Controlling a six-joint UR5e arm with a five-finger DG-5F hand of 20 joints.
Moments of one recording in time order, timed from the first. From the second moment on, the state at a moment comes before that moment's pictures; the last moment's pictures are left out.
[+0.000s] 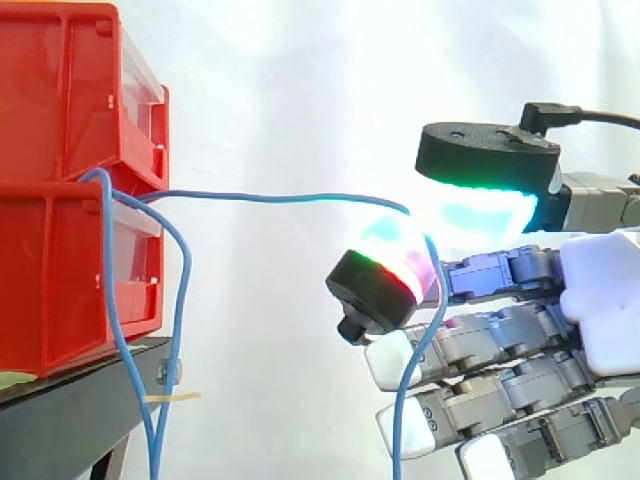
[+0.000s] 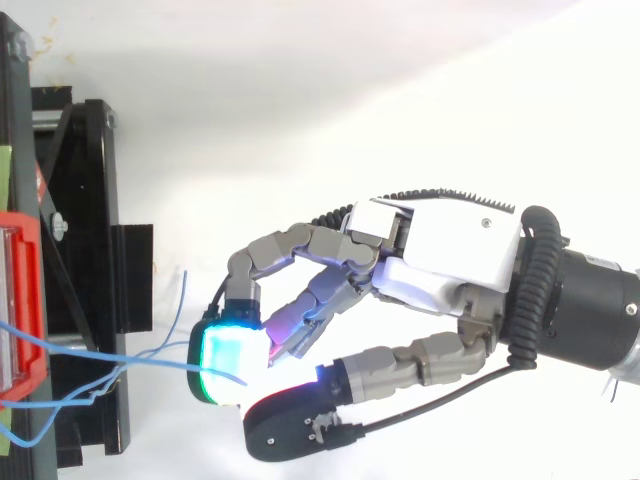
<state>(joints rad) 0.30 -2.24 -1.28 -2.90 -1.03 0.24</state>
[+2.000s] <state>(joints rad) 0.30 -2.24 -1.28 -2.90 -1.03 0.24</state>
